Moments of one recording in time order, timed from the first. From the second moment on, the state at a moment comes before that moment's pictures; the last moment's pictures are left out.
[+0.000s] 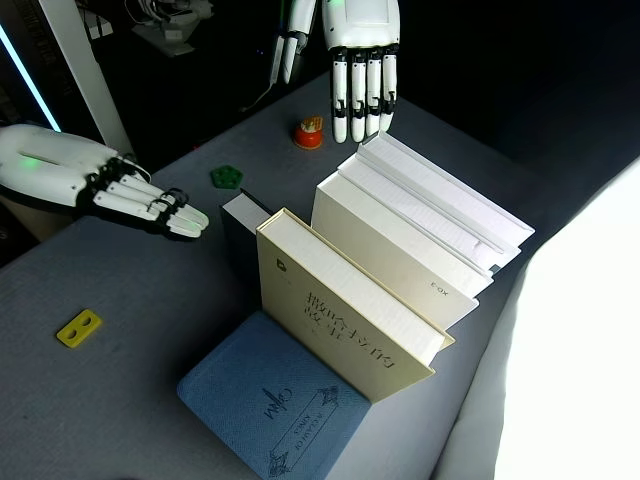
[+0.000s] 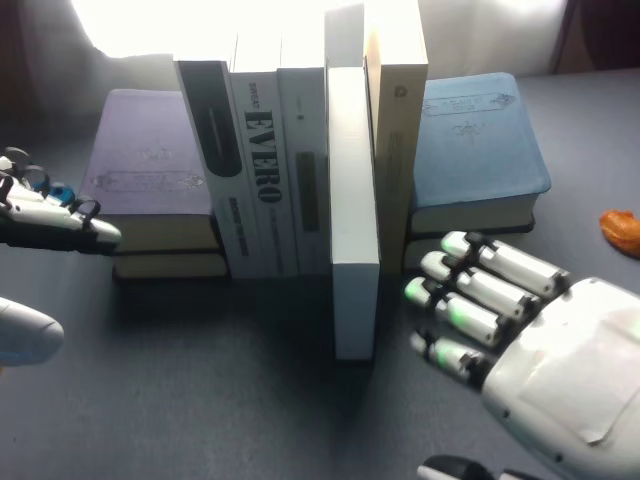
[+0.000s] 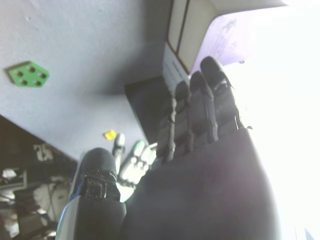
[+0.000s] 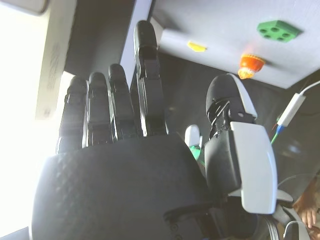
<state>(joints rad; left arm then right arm) -0.11 -0.41 0.77 3.00 -0.84 -1.76 -0.73 -0.88 0.35 0.72 0.92 -2.21</state>
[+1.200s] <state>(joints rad) -0.09 -0.41 0.79 3.00 -0.83 -1.76 -0.49 -0.50 0.40 0.41 0.61 -1.69</state>
